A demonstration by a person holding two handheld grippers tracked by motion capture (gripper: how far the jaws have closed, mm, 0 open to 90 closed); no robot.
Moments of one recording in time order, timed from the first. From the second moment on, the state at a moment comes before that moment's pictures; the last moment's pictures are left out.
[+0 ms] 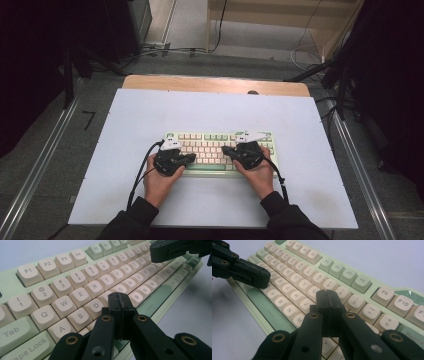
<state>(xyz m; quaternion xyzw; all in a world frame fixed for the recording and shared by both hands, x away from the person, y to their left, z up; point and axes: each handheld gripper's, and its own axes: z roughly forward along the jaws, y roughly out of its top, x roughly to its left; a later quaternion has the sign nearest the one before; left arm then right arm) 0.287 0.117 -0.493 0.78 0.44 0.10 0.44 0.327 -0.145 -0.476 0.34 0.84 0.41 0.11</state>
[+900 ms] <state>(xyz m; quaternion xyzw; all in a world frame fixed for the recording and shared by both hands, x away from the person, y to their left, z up) 0.290 0.137 -0.486 0.73 0.46 0.13 0.48 0.334 -0.149 -0.478 0.36 0.83 0.41 0.11</state>
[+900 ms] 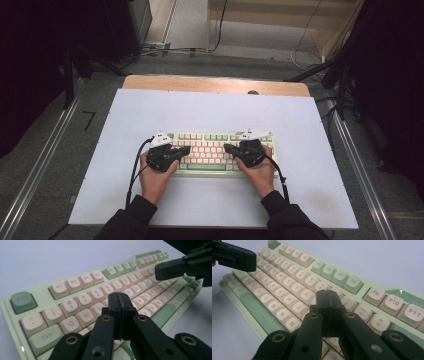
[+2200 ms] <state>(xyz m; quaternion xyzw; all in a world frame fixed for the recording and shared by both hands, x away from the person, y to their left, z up) 0.292 0.138 -0.487 0.74 0.46 0.12 0.48 0.336 -0.145 -0.481 0.36 0.83 0.41 0.10</state>
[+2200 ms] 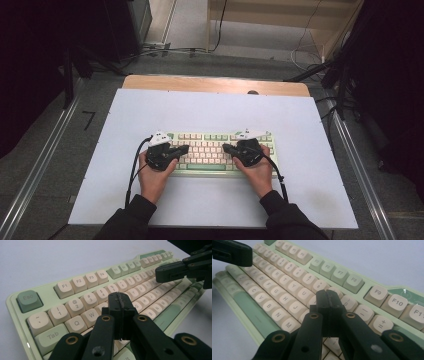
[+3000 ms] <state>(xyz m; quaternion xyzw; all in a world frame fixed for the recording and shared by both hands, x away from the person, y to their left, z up) 0.292 0.139 -0.487 0.74 0.46 0.12 0.48 0.317 -0.134 -0.482 0.32 0.85 0.41 0.08</state>
